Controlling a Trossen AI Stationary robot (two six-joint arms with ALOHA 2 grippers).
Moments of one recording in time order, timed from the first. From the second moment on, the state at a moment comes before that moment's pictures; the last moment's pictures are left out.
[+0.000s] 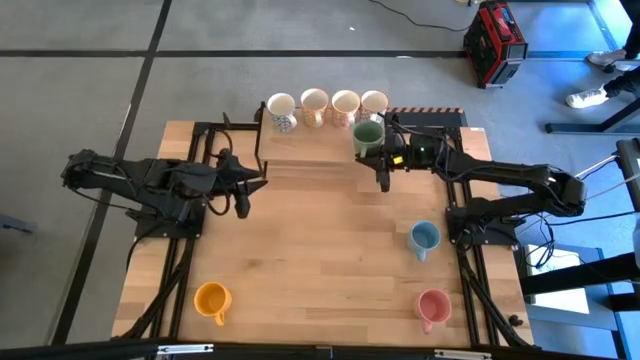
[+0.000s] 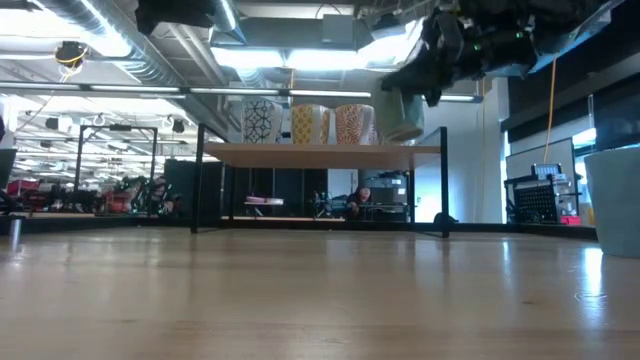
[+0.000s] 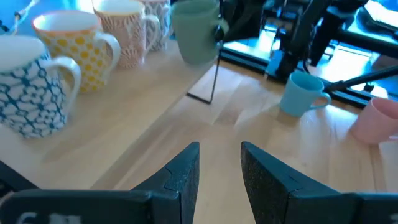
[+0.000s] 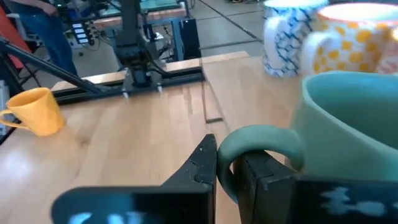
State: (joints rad) left arm -0.17 0.82 0.90 -0.51 -0.54 -0.39; right arm -0.46 1.16 0.66 0.27 -0.34 0.02
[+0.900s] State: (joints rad) left arm -0.15 0.82 0.90 -0.47 -0.53 -0.37; right arm -0.52 1.16 0.60 0.26 -0.42 -0.04
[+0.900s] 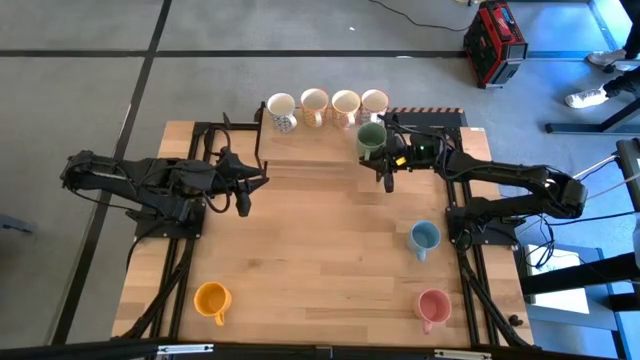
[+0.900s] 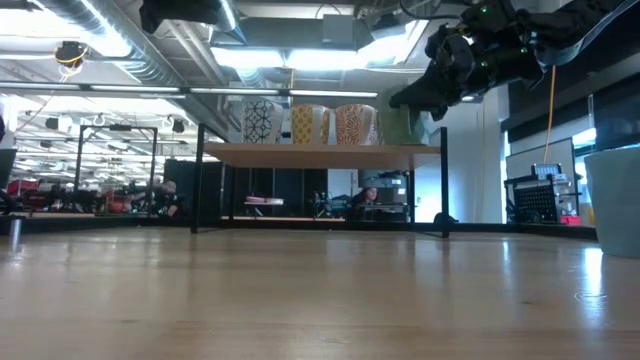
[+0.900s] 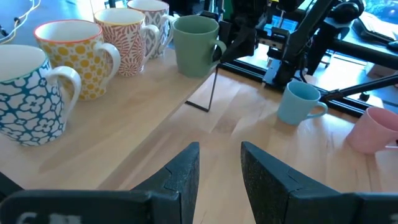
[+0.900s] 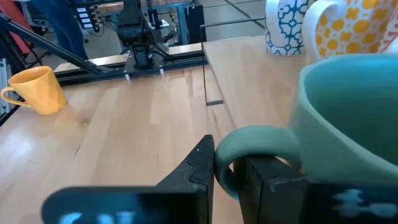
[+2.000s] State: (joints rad) left arm -0.15 0.82 0.90 -0.46 -0.53 -0.38; right arm -0.52 1.03 0.60 0.06 -0.30 0.00
